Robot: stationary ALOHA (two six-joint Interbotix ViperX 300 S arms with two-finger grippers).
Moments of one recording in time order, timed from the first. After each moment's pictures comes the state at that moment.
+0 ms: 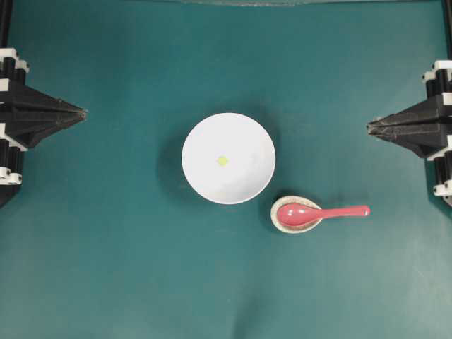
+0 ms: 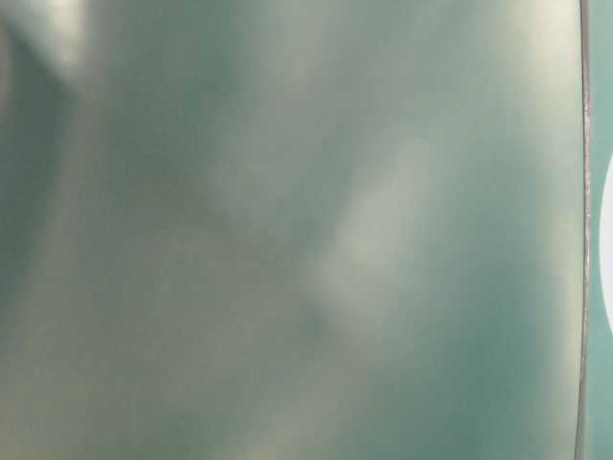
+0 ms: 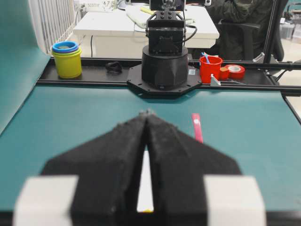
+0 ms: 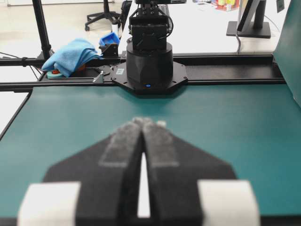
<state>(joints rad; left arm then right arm) 0.05 -0.97 1.18 0.01 -0.29 -0.01 -0.01 -0.94 1.17 0.02 -0.29 0.01</state>
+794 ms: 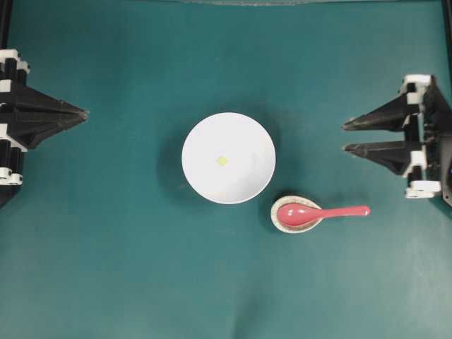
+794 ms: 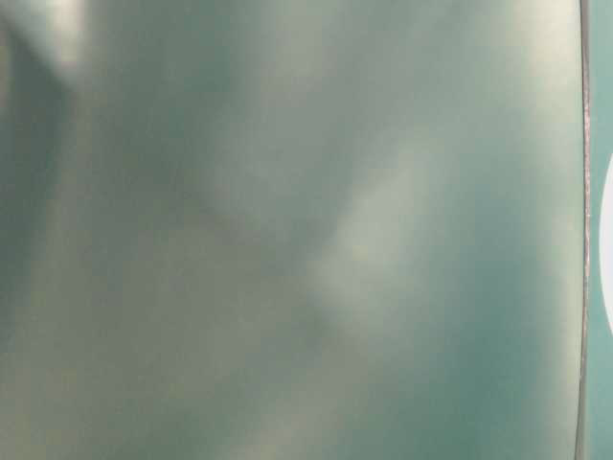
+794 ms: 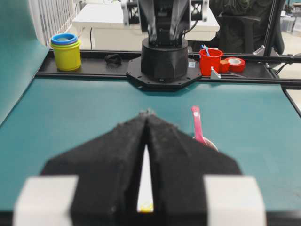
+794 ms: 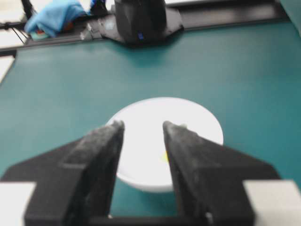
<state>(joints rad) 0.05 -0.97 1.18 0.01 -0.26 -0.01 -0.01 -0.75 1.24 0.13 -0.42 0.01</state>
